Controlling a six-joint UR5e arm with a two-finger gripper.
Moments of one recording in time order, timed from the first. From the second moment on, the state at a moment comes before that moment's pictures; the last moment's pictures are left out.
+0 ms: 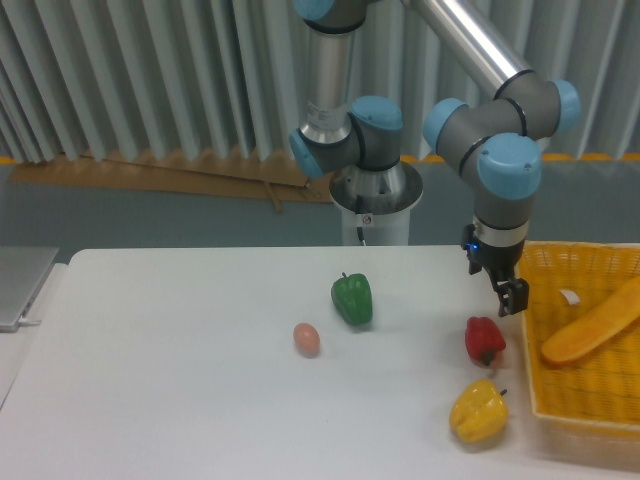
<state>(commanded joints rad) 2.64 -1.86 -1.60 -1.31 1.69 1.65</state>
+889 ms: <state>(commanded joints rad) 2.59 -1.93 -1.60 -1.25 1.70 1.63</state>
